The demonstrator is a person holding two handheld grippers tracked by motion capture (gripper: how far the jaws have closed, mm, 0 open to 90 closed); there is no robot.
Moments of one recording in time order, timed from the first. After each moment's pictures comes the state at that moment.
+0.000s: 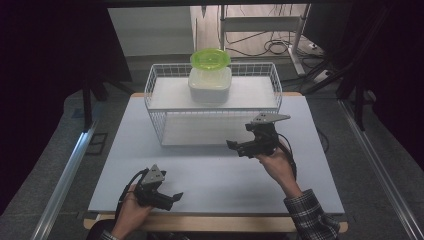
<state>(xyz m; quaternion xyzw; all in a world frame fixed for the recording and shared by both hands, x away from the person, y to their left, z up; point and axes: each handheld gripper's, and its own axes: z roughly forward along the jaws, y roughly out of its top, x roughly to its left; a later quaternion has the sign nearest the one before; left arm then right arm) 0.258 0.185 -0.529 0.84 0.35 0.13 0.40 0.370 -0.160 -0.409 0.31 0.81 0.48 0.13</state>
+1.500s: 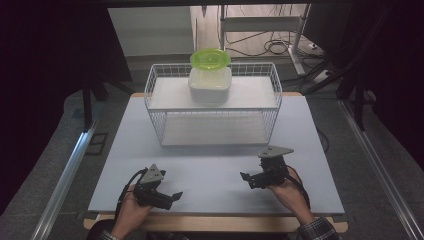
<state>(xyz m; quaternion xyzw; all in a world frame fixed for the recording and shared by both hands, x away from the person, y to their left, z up) 0.258 0.187 -0.529 0.83 0.35 0.13 0.40 0.328 -0.197 -0.488 0.34 0.84 0.39 0.15</state>
